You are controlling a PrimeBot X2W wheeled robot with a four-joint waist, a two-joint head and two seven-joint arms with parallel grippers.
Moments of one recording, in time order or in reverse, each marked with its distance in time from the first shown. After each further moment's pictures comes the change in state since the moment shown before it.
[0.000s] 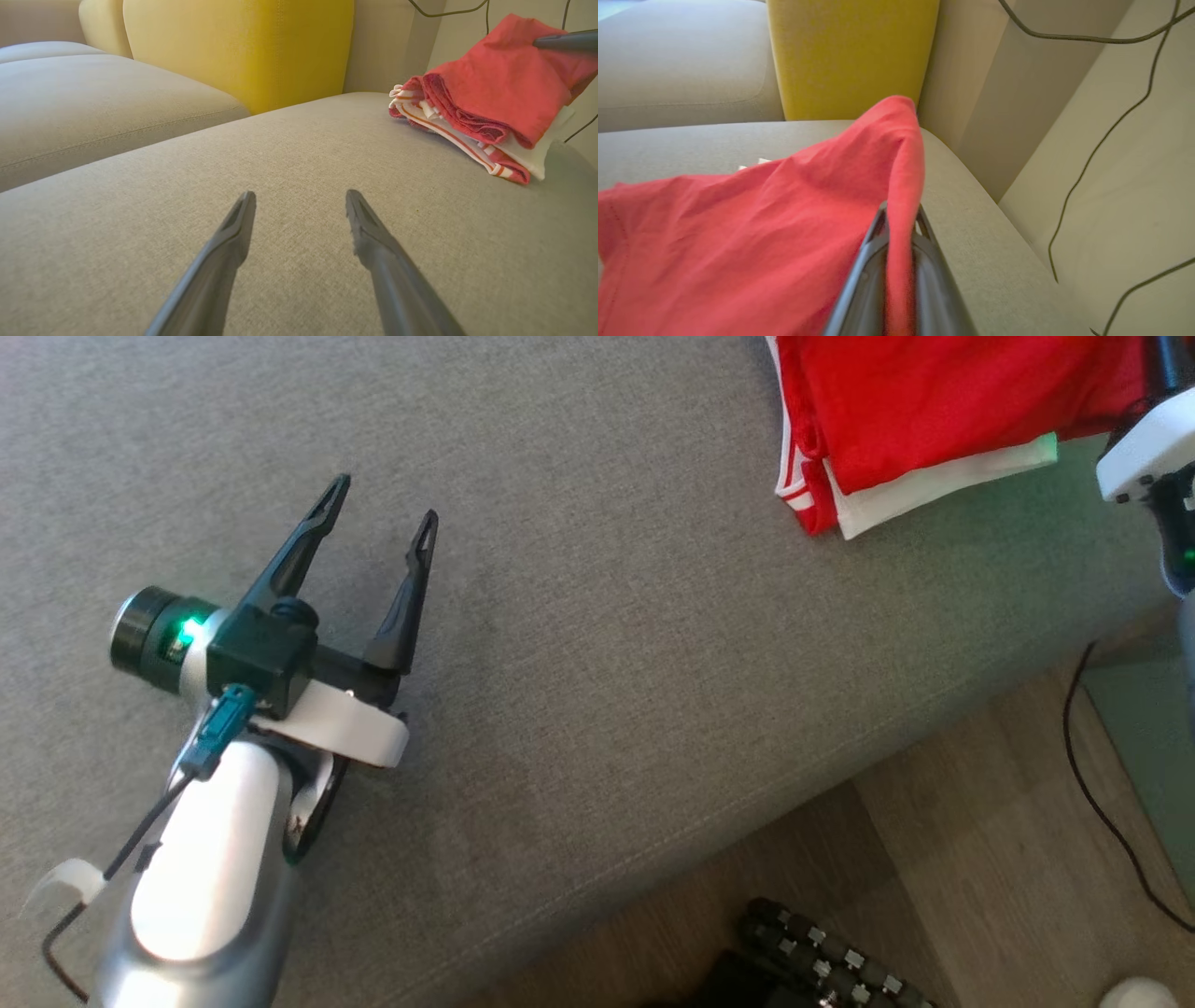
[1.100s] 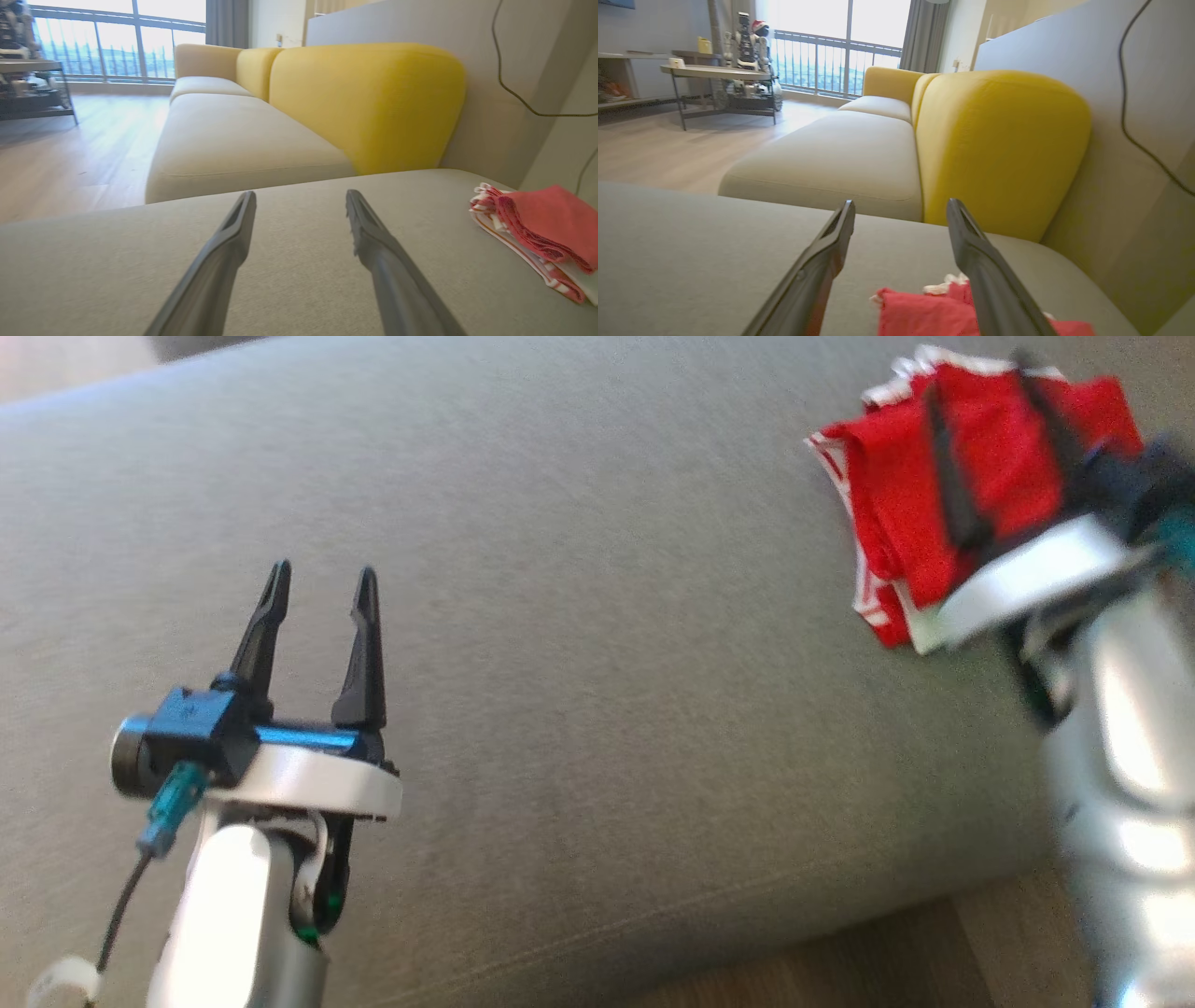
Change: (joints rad) left arm 0.169 -0.123 0.138 -0.052 -0.130 0.074 0.000; right arm 0.328 0.130 0.039 -0.460 -0.151 0.000 -0.013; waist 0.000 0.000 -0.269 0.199
